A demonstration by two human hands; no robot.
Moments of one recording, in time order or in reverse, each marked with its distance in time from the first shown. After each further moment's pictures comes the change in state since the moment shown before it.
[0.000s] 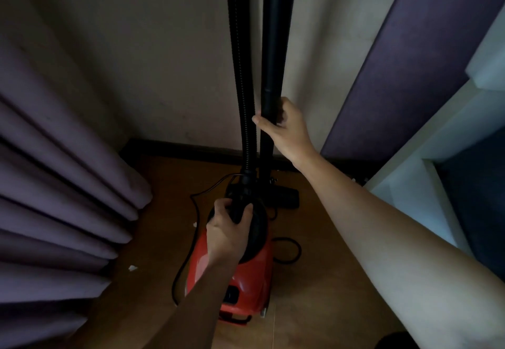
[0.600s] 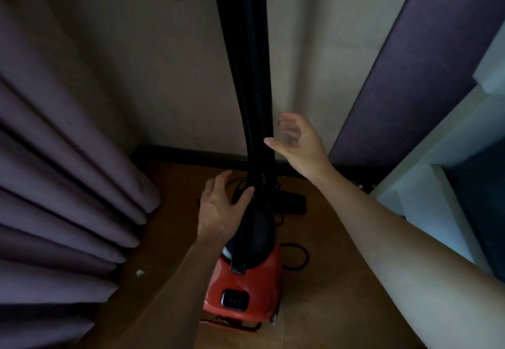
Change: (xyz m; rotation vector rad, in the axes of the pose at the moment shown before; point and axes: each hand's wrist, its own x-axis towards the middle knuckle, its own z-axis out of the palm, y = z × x) left_hand 0.046 0.007 -0.034 0.116 0.031 0.326; right_hand -0.024 0.004 -0.007 -0.184 0.026 0.087
